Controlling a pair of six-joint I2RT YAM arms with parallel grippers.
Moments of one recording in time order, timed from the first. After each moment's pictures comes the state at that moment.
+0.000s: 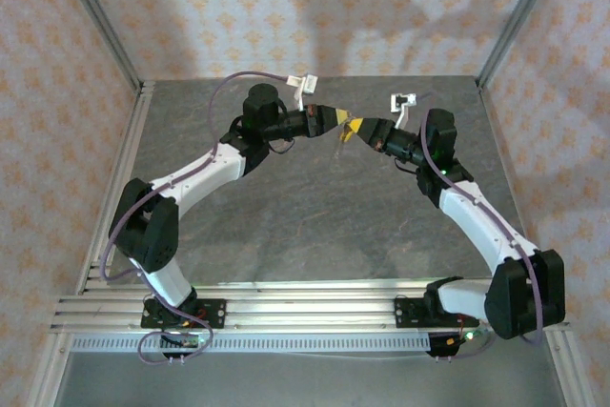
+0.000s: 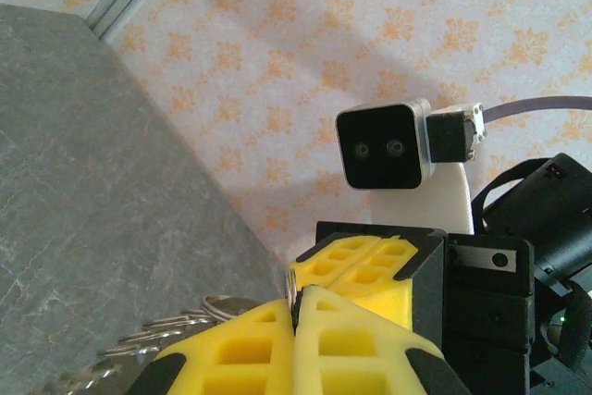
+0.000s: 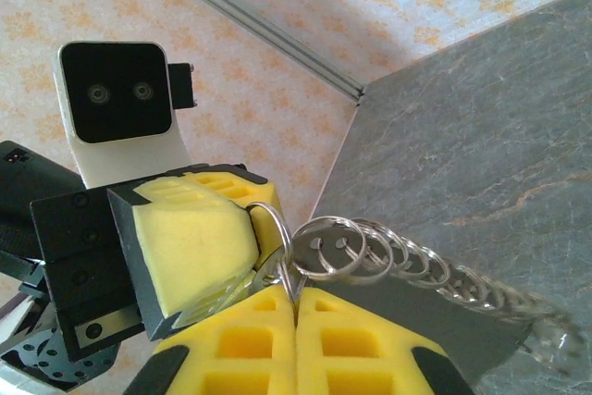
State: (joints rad) left arm -0.50 1.69 1.29 0.33 0.70 -0.81; right arm 0.25 1.22 0.88 0.20 -0.73 0.85
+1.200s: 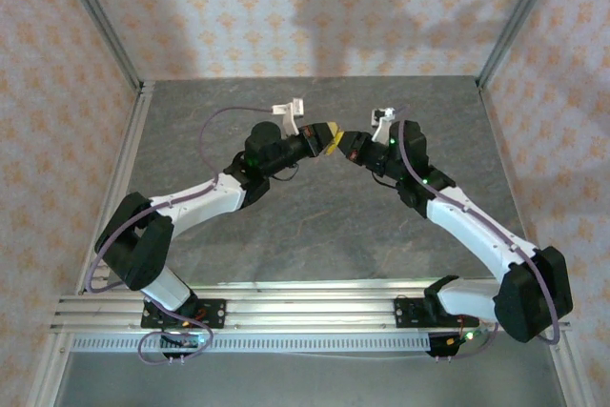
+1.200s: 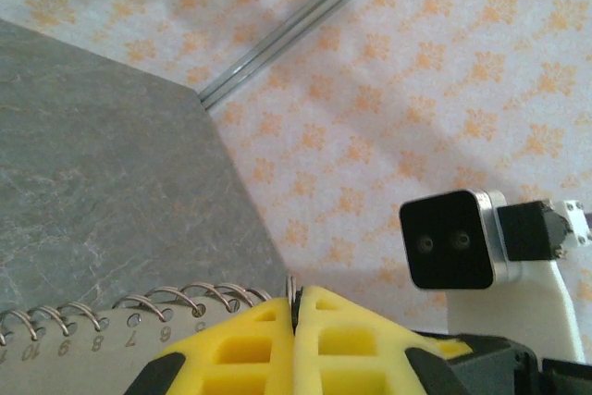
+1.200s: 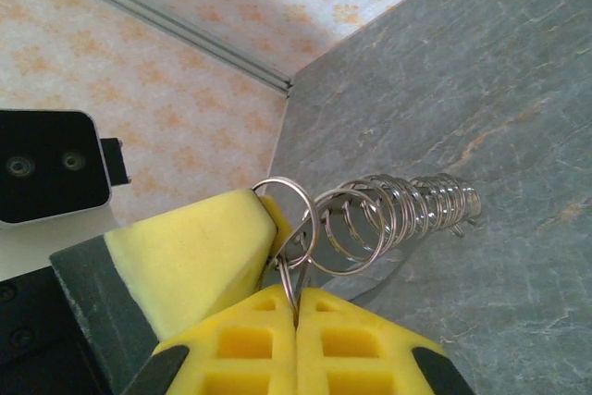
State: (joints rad) left arm -0.63 1.58 0.99 0.56 0.23 -0.91; right arm 0.49 1.22 0.89 0.04 -0.34 0.89
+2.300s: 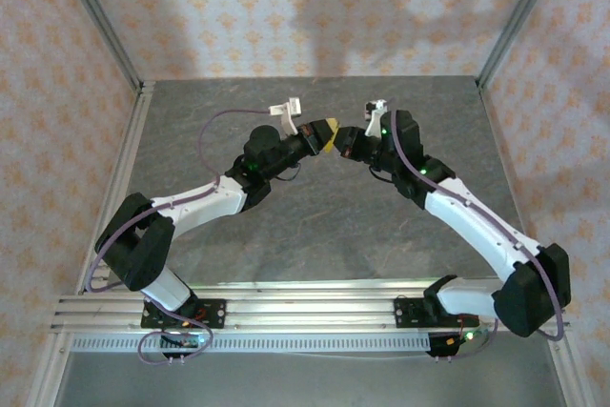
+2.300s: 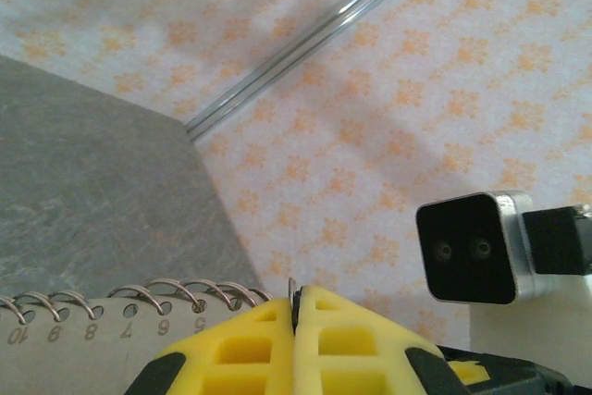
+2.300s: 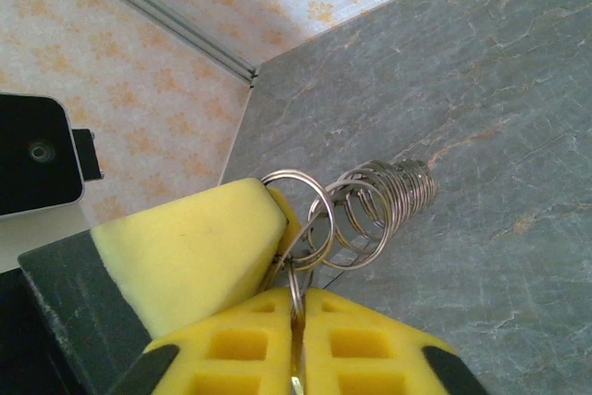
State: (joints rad) left arm -0.64 1.58 0.97 0.65 0.18 -0.94; right arm 0.53 1.23 1.03 -0.17 -0.26 0.75
